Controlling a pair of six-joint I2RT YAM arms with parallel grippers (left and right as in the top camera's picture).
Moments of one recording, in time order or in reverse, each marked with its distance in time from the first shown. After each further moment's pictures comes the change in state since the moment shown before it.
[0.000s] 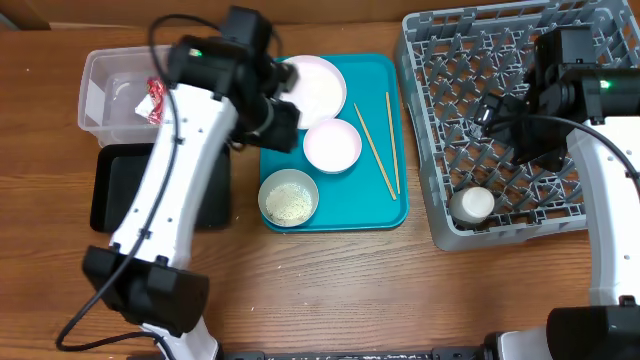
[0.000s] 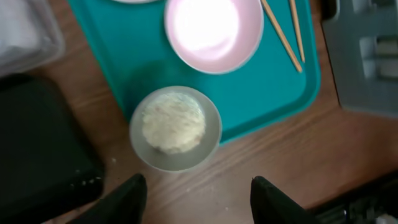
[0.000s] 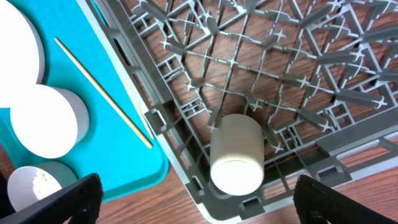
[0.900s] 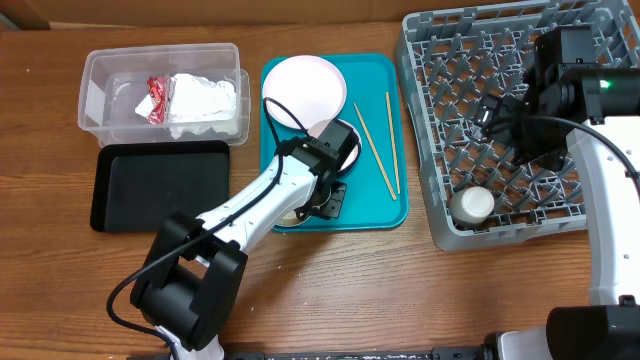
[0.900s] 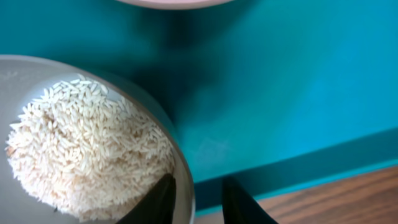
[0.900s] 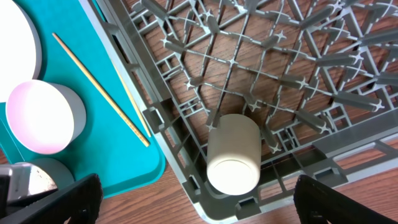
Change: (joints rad) left arm -0.285 0.005 -0.695 0.608 -0.213 -0.281; right arm 0.000 0.000 0.000 -0.004 0.000 -0.026
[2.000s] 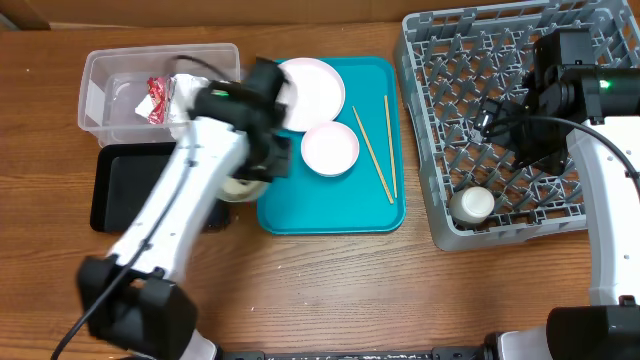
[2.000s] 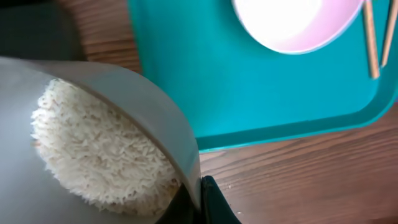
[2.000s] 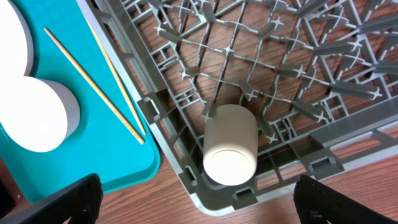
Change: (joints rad) left arm 0.298 -0.131 0.321 -0.439 0.096 0.108; right arm 0.000 0.000 0.000 -0.033 0.000 0.000
